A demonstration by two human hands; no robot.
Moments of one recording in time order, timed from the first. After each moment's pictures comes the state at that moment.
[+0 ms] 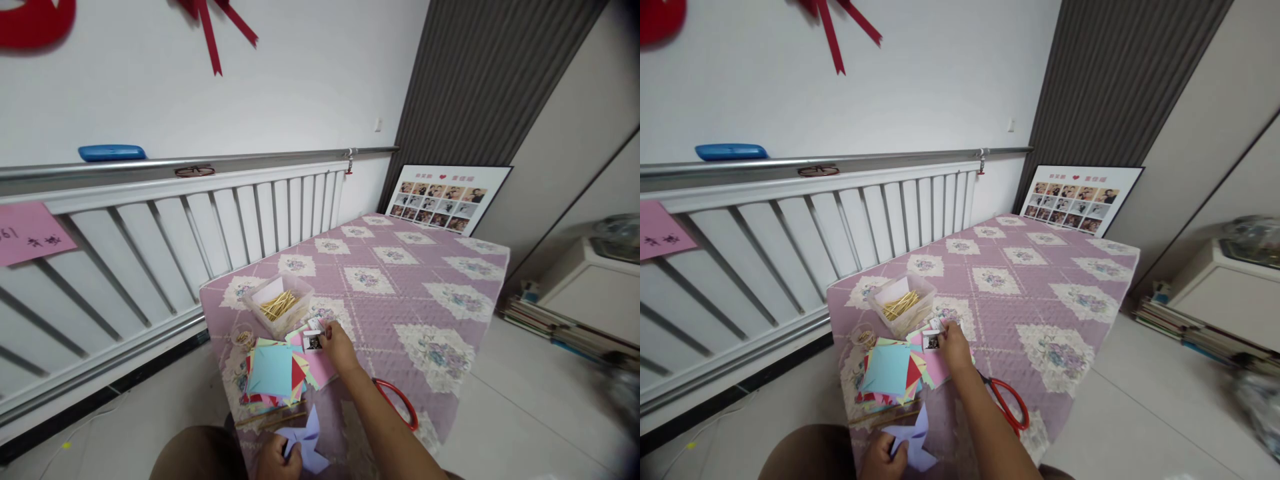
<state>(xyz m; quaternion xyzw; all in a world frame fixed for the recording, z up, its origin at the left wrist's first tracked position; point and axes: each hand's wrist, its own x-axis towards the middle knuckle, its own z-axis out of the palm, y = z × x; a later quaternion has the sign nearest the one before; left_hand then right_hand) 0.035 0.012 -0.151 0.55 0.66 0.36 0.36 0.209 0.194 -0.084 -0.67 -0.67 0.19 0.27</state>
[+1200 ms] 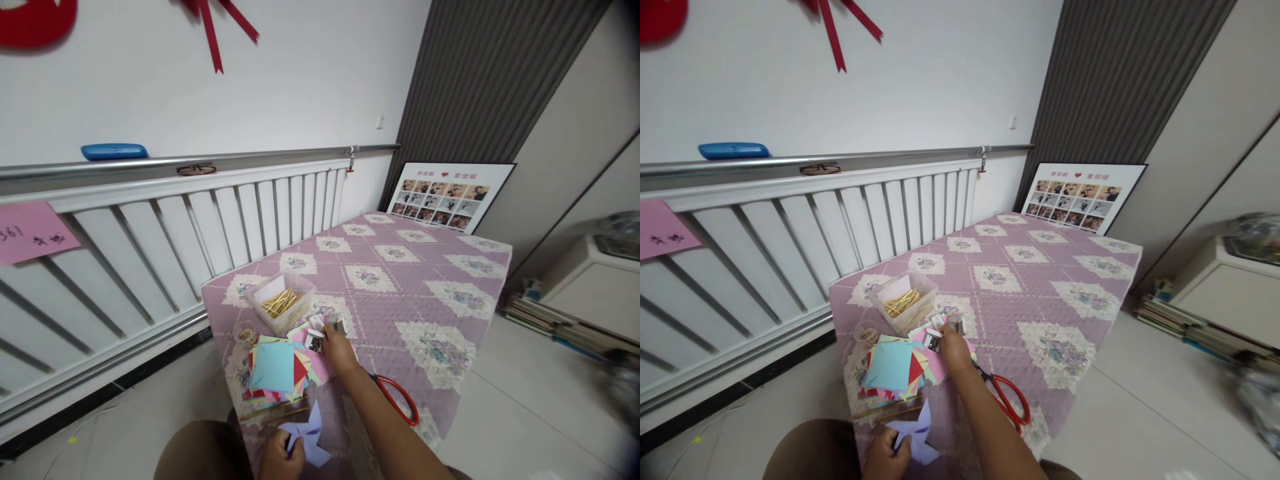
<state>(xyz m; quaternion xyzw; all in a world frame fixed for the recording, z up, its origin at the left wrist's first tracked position) 0.035 0.012 -0.154 0.53 0.69 0.34 0.34 0.205 0.186 -0.079 -0.65 -0.67 0.26 0.25</state>
